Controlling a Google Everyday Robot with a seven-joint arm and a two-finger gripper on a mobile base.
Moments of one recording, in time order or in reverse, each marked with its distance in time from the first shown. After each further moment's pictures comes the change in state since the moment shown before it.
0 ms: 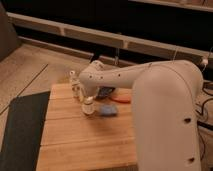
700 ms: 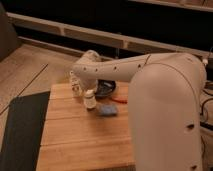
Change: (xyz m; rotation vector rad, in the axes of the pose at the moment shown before) arm -0.013 -0.004 -0.039 0.088 0.023 0.078
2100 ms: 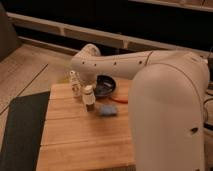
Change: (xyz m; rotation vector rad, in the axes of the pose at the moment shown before) arm -0.020 0.001 -0.030 0.009 -0.017 0.001
